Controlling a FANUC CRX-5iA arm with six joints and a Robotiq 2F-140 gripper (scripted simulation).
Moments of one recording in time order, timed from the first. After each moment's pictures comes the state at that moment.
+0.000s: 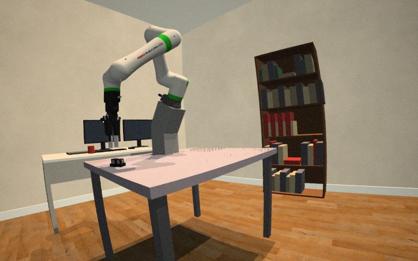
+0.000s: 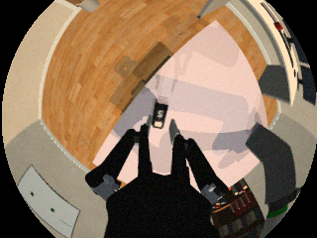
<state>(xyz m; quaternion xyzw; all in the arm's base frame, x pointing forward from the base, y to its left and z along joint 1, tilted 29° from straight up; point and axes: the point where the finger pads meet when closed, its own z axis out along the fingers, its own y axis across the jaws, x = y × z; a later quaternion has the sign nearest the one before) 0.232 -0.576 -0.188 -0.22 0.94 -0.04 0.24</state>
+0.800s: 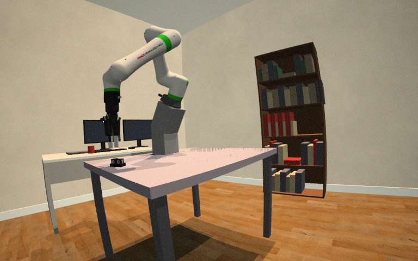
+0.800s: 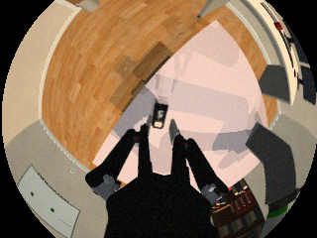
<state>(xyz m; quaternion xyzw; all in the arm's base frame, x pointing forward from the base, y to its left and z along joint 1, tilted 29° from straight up) 0.232 -0.576 -0.189 -0.22 0.94 -0.04 0.24</state>
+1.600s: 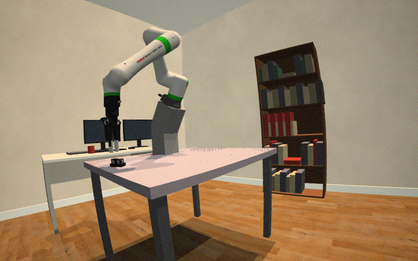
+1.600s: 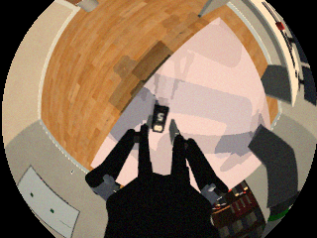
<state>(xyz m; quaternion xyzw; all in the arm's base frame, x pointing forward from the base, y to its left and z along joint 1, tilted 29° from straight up) 0.244 -0.575 -0.211 -0.22 0.94 -0.04 0.24</state>
